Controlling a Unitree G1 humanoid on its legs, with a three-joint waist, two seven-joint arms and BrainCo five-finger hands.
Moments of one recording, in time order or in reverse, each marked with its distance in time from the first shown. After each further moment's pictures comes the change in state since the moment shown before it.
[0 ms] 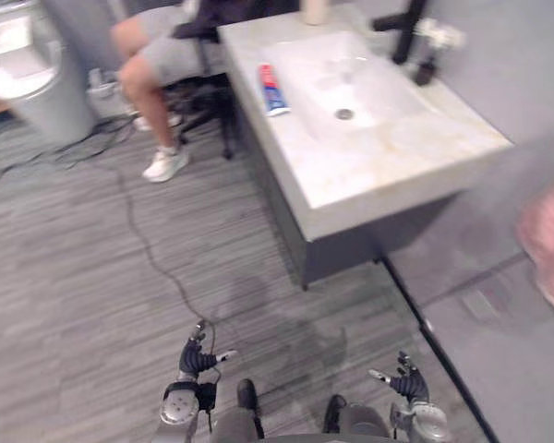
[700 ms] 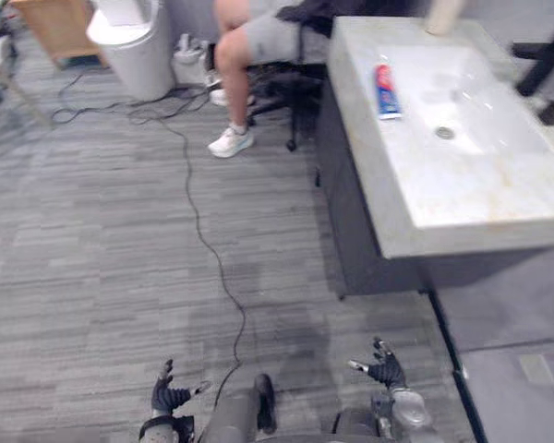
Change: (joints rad) left arm 0.061 -0.013 0.121 0.111 -0.003 0.010 0.040; right arm -0.044 0.011 0.236 -0.045 -0.040 -0.002 0.036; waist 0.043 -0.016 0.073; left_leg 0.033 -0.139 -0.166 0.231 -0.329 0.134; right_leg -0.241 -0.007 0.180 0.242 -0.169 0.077
